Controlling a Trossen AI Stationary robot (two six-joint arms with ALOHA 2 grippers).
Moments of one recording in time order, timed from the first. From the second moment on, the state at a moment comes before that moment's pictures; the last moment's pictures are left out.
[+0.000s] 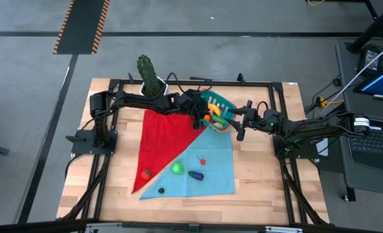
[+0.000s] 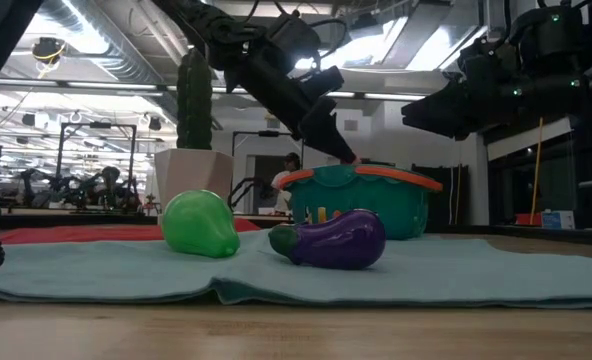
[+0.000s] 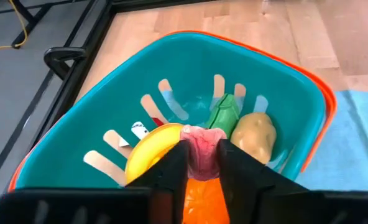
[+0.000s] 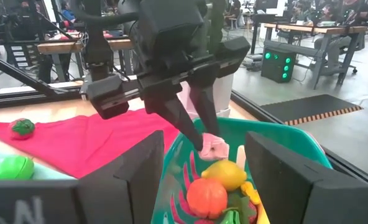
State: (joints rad) left arm 0.28 1.89 1.27 0.01 0.00 0.24; right arm -0.22 1.04 0.14 0.85 0.10 0.01
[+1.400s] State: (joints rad) left arm 0.03 1.58 0.95 0.14 0.08 0.16; right arm -0.22 1.04 0.16 0.85 0.03 0.15
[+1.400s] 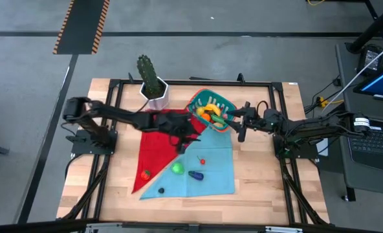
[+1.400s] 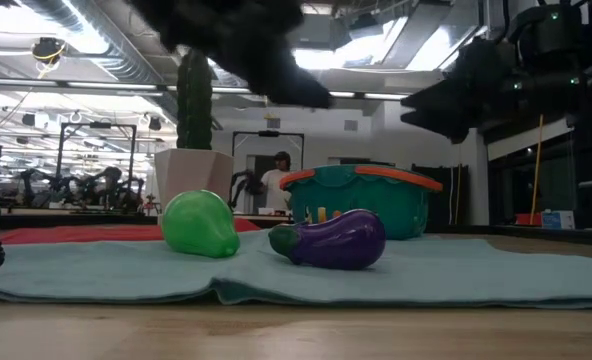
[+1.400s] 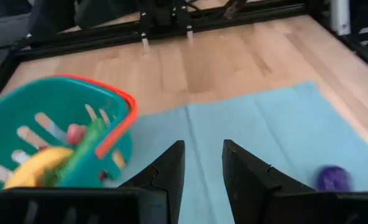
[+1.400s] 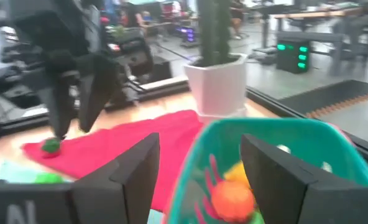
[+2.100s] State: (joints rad) left arm -0.20 1.16 0.32 0.65 -0.13 0.04; right arm 0.03 1.11 0.56 0.23 0.01 0.12
